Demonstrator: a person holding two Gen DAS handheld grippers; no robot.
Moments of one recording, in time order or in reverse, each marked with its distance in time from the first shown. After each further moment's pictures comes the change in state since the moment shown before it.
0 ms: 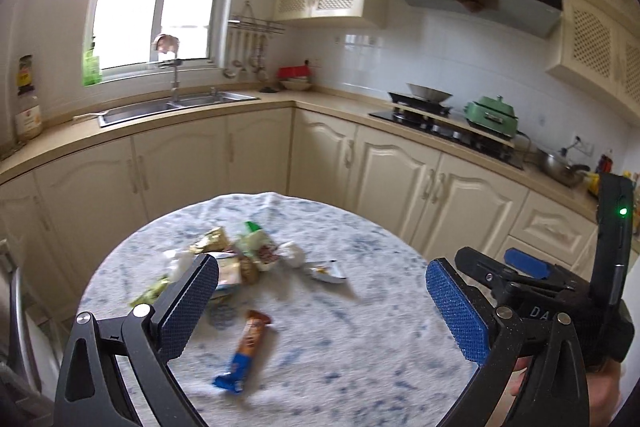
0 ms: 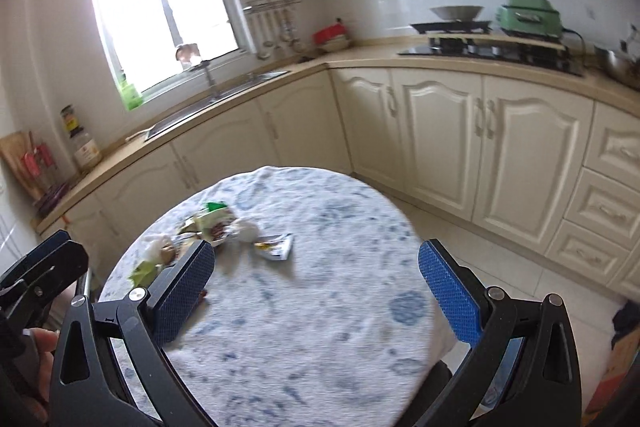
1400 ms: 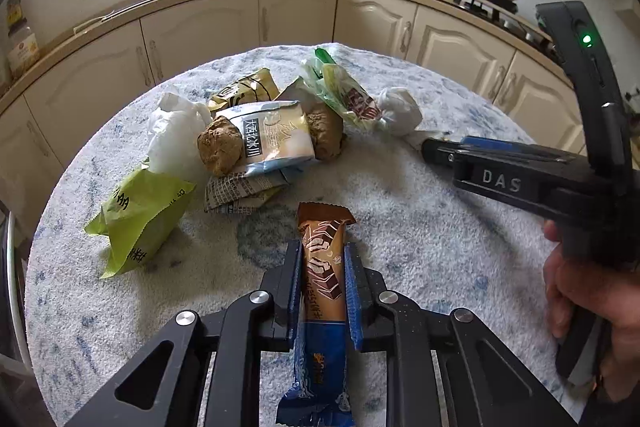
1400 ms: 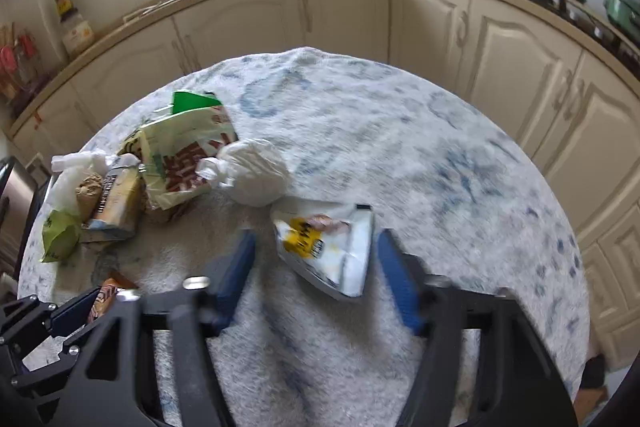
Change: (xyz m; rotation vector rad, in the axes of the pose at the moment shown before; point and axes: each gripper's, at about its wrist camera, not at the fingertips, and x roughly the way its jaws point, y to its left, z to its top) left arm 0.208 0.058 0.002 -0.043 0.400 0.108; right arm 0.228 0.054 -0.033 -0.220 0.363 0.007
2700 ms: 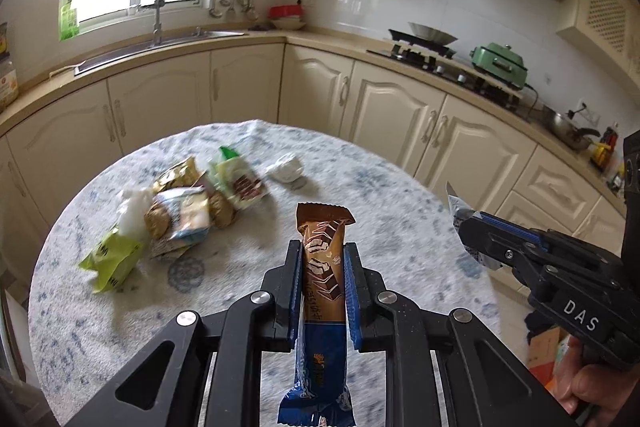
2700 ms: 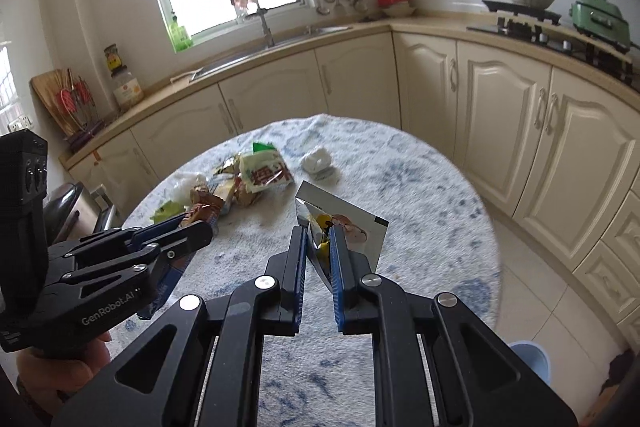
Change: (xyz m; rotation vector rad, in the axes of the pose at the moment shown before) left arm -0.095 -0.053 -0.032 0.060 -0.194 -0.178; right arm -0.184 -0.045 -0.069 0.074 -0.253 0.123
